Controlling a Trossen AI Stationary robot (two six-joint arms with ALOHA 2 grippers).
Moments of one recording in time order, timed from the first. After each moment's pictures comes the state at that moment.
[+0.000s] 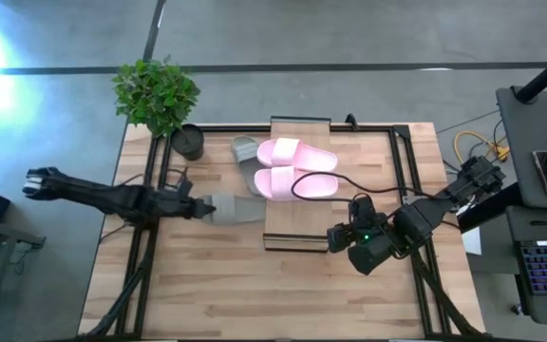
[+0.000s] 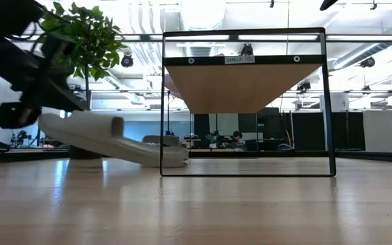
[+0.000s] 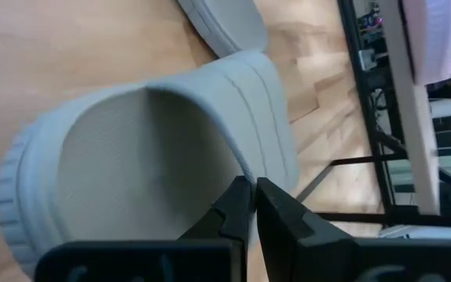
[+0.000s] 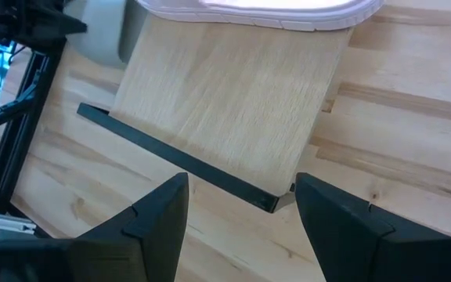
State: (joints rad) left arm -0.14 0.58 0.23 -0.29 -0.30 -1.35; right arm 0.57 1.48 1.48 -1.22 0.55 1.77
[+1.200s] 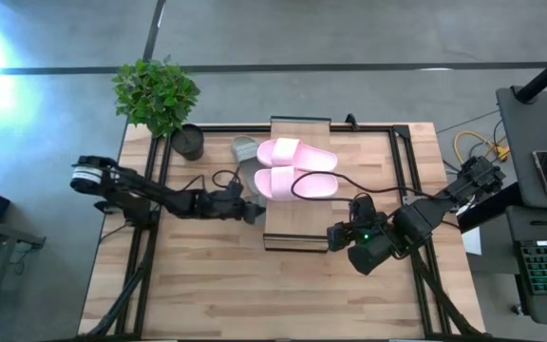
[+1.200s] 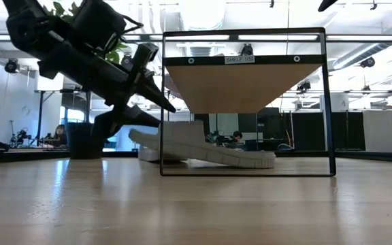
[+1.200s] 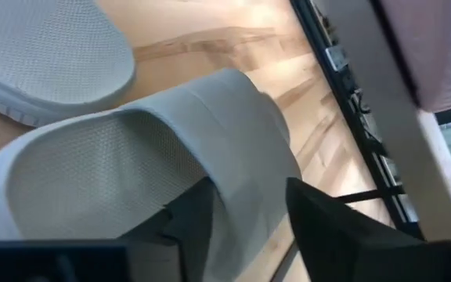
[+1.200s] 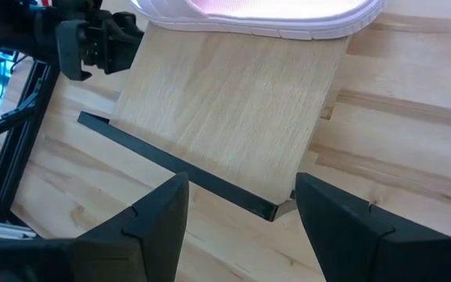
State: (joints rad) left arm -0.05 1.48 0.51 0.52 -0.25 -1.11; right arm 0.57 1.48 1.48 -1.22 0.58 1.78
